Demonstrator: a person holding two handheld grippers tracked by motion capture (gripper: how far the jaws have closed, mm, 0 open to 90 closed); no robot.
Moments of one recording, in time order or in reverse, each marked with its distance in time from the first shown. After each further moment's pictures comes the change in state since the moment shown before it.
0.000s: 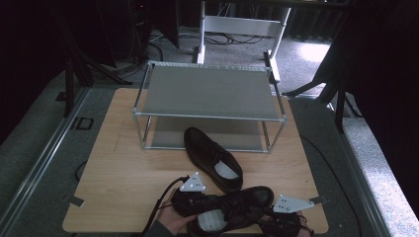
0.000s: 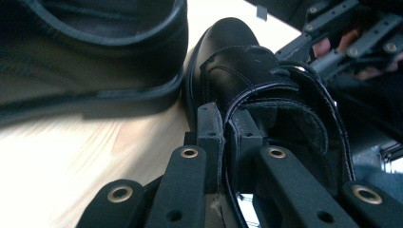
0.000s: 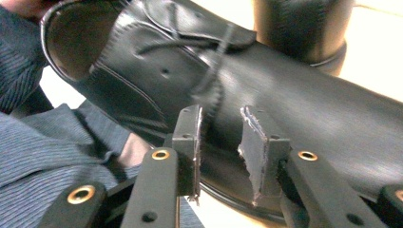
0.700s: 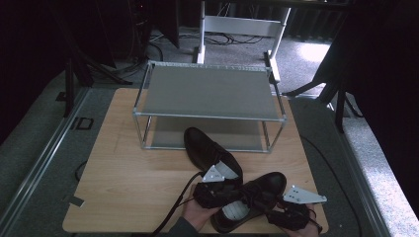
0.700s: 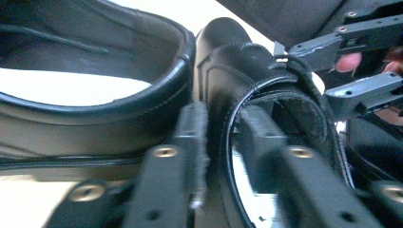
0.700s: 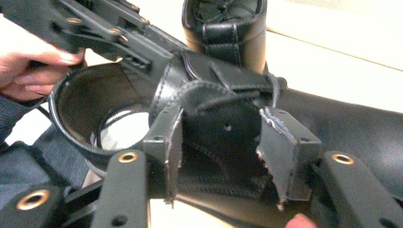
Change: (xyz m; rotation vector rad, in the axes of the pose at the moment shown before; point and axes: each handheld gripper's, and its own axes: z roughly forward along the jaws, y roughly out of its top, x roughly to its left) left arm -0.003 0.020 0.040 -0.060 0.045 -0.110; right arm -0.014 0.015 -0.016 -0.067 -0.150 0.054
